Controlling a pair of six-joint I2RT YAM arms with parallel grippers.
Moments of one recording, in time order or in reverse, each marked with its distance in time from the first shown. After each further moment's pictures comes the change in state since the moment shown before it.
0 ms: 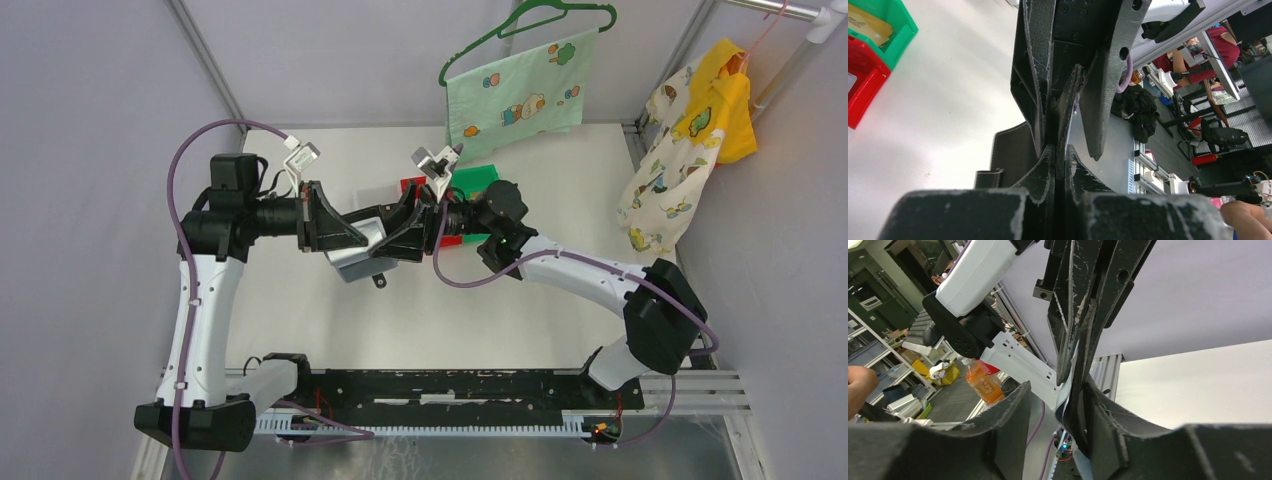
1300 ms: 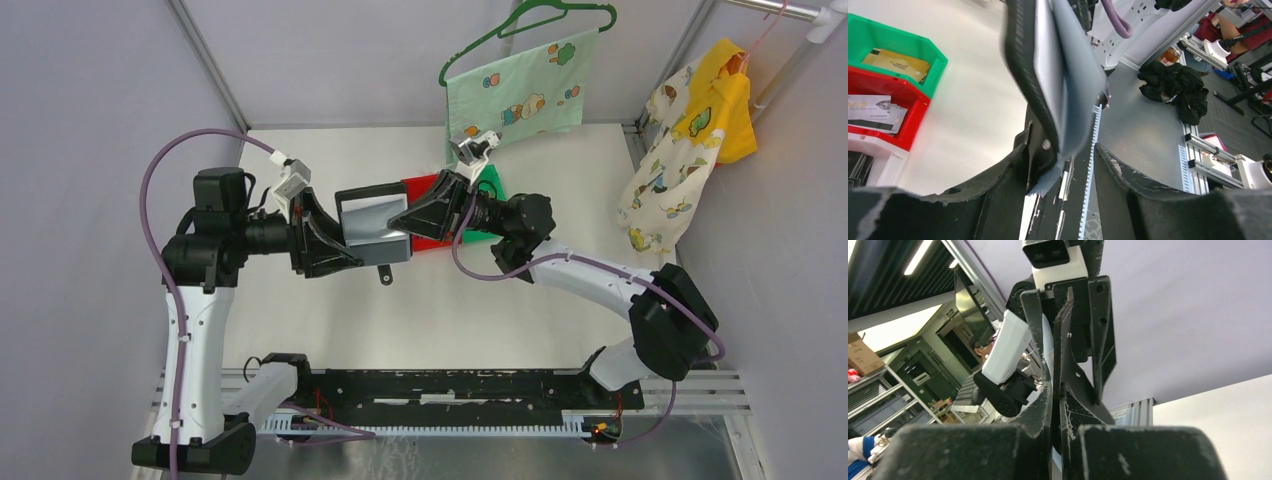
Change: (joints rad) left arm 0.000 -0.107 0.019 -0.079 -0.010 0.238; right arm -0.070 -0.047 -0.100 0.300 0.164 0.381
